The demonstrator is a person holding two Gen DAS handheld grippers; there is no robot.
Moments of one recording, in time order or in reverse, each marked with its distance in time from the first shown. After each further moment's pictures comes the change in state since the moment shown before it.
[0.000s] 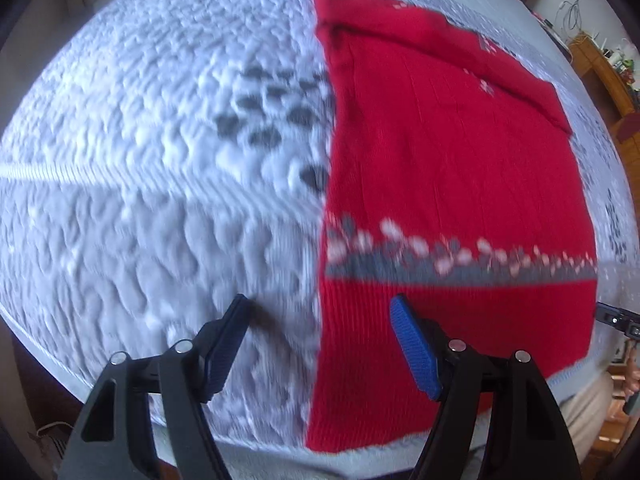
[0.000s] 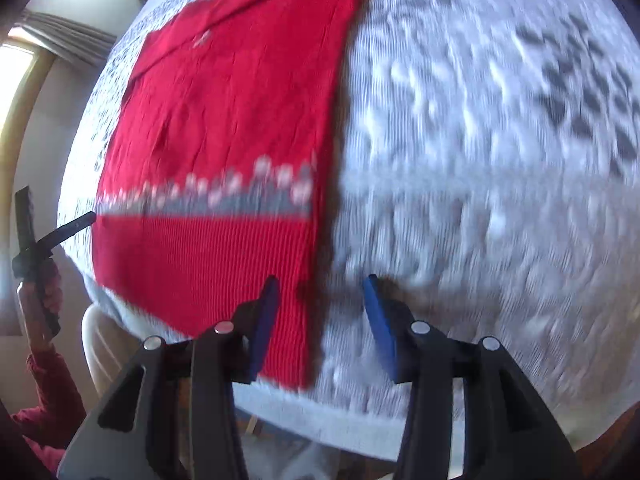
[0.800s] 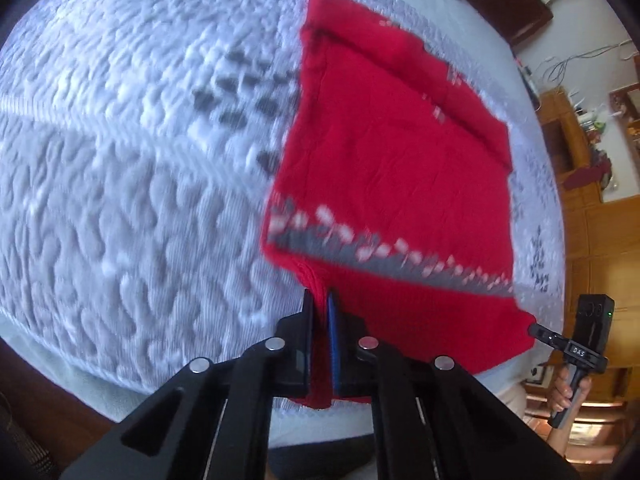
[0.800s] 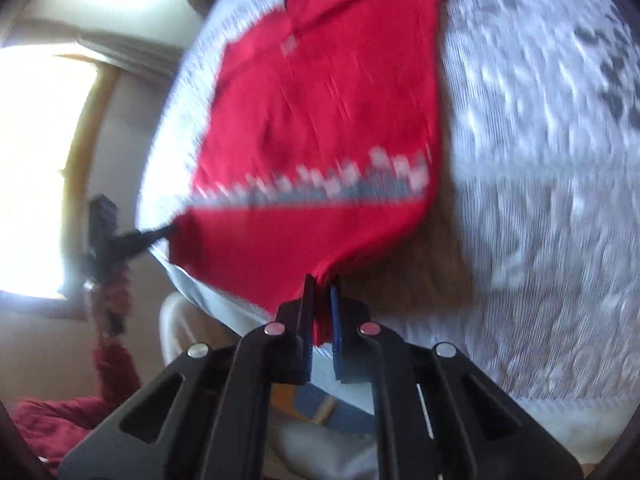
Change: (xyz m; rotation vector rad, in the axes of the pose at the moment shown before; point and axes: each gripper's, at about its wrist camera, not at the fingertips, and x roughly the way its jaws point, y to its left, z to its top) left arm -0.038 0.024 -0.005 -0.160 0.014 -0.305; right arm -0.033 0.024 0.025 0.017 -0.065 0.325
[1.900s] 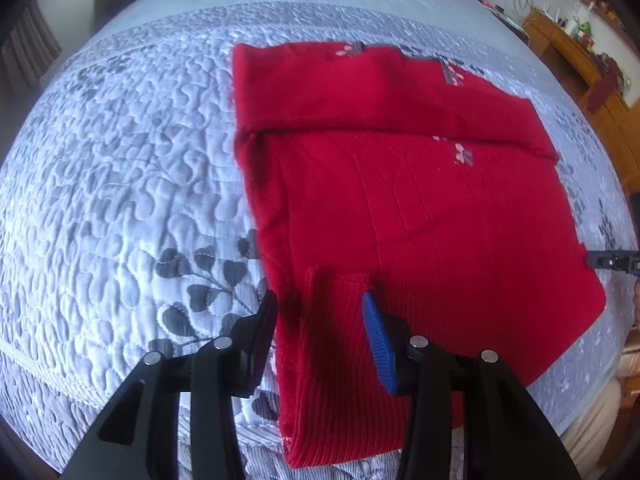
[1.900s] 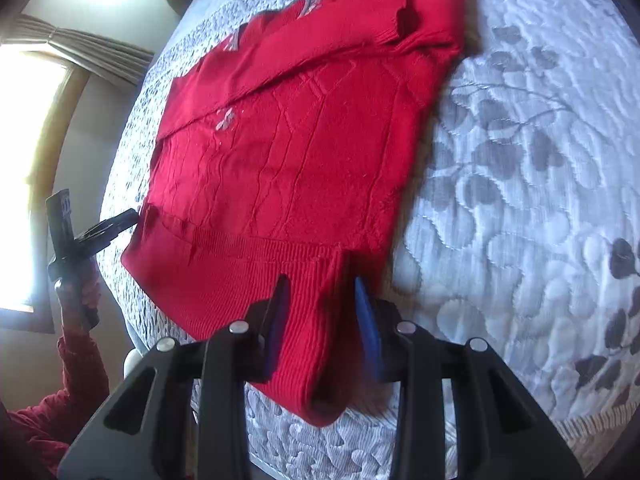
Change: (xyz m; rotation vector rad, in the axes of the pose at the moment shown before) left arm 0.070 -0.062 0.110 0.375 -0.080 0.257; right arm 0.046 -0.036 0.123 -0.089 0.063 -0.156
